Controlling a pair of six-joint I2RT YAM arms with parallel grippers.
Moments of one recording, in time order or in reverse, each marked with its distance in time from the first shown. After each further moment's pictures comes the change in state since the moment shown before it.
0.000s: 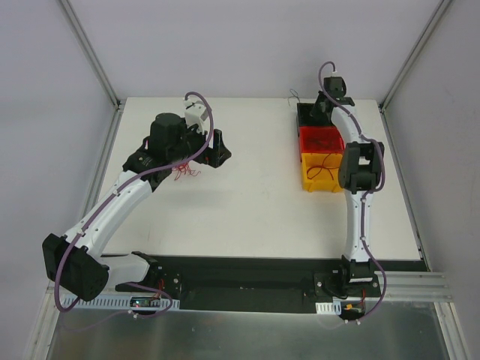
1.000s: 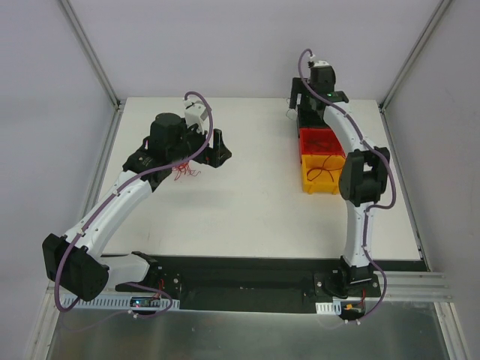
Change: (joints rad) left arm 0.000 0.000 0.000 0.002 0.007 -0.014; right arm 0.102 -0.315 -0.216 0.058 0.012 -0.214
